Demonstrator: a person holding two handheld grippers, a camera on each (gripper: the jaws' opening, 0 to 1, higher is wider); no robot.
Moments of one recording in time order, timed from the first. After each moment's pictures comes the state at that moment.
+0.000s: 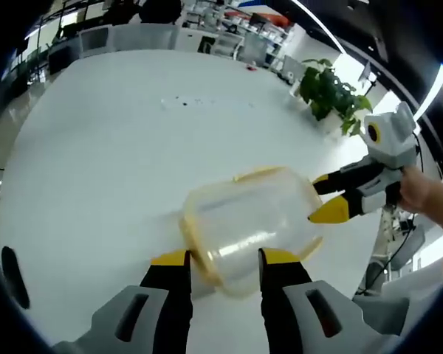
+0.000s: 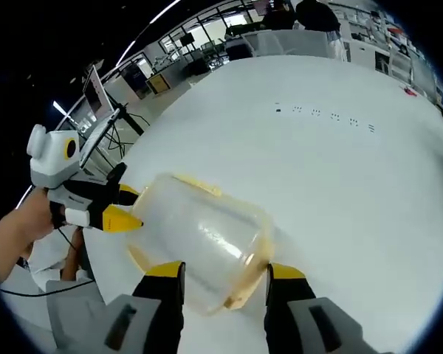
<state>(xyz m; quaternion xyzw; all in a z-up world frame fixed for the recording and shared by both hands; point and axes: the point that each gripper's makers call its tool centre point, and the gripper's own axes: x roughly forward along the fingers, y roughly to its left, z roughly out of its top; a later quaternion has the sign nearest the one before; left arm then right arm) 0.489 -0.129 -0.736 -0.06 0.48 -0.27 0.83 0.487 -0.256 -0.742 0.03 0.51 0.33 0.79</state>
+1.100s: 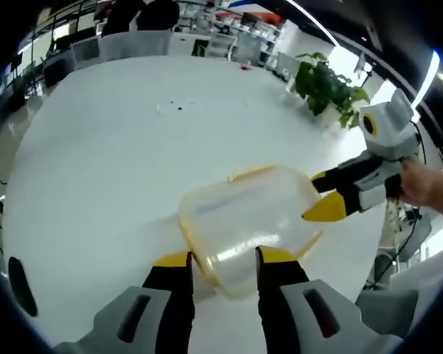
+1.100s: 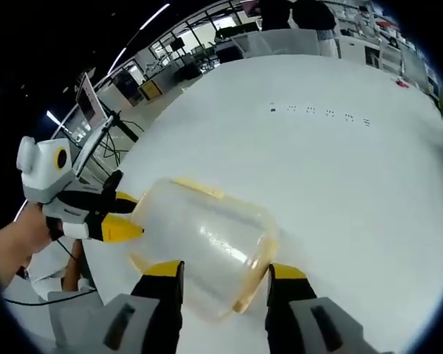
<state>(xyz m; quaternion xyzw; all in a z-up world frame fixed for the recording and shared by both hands) 0.490 -0.131 -0.735 -0.03 0.47 -0.28 0.84 0.489 -0.249 -0.744 0.04 0.51 0.32 0.80</state>
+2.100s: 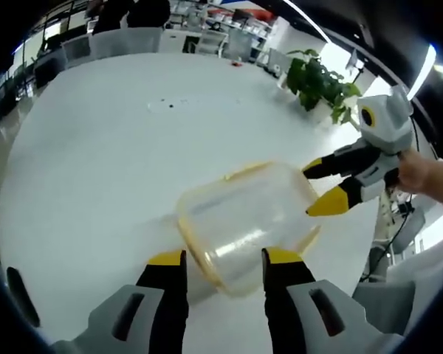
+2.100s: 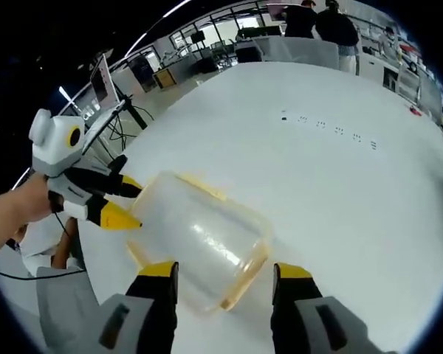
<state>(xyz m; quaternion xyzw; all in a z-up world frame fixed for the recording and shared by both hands) 0.489 -0.131 -0.736 -0.03 0.47 -0.31 0.82 0.491 -0.258 -0.737 -0.02 0.49 0.35 0.80</state>
